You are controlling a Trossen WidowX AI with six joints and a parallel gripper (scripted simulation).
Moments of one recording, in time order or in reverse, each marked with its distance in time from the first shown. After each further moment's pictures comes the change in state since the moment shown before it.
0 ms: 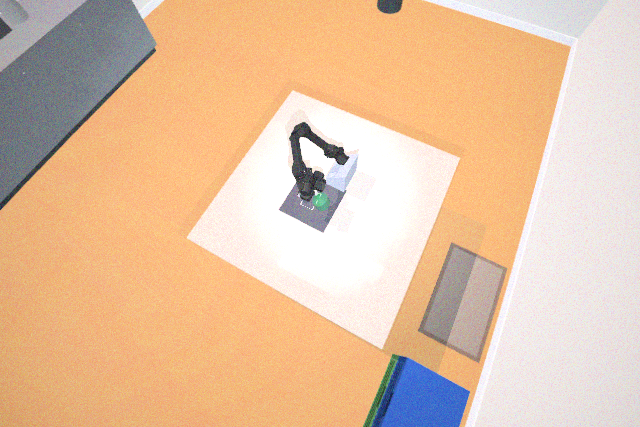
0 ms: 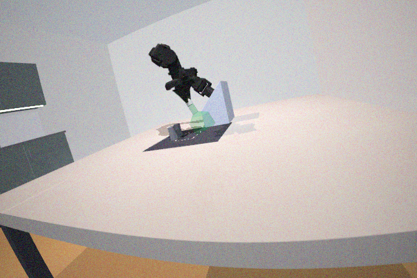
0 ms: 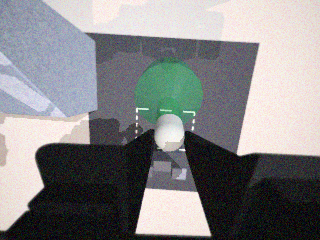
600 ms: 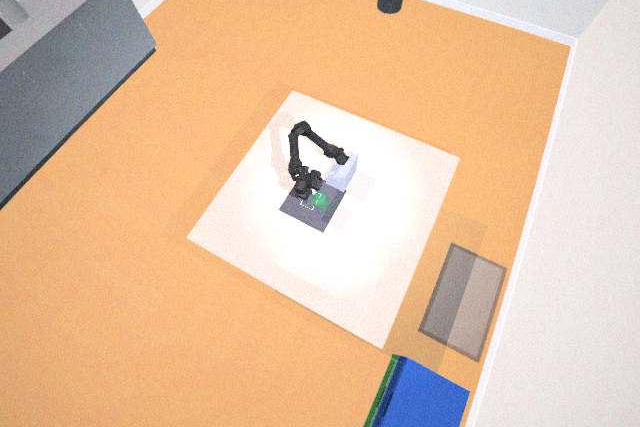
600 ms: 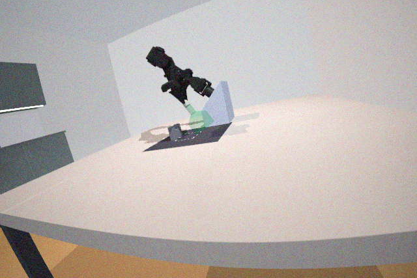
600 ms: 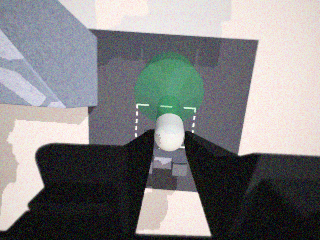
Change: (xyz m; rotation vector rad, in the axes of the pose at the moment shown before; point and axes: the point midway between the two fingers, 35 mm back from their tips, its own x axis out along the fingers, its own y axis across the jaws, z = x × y) arm -0.001 0.000 -0.017 -0.007 -0.047 0.004
